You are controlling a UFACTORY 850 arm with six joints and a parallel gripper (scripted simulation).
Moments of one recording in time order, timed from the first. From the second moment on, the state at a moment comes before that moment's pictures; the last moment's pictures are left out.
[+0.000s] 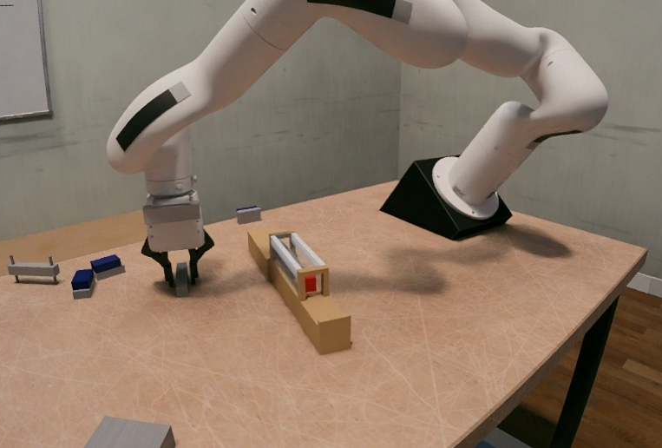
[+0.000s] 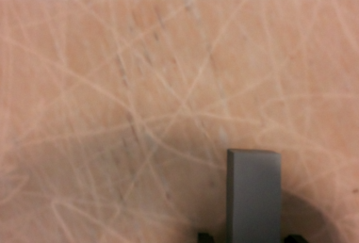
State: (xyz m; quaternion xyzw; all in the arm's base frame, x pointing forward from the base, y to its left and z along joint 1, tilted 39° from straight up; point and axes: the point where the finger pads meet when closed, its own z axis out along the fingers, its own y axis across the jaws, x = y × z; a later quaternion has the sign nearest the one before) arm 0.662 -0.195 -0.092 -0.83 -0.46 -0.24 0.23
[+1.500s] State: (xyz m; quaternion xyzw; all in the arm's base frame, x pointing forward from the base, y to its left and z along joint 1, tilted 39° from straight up) arm 0.656 -0.220 -0.061 -0.83 -0.46 -0.24 0.23
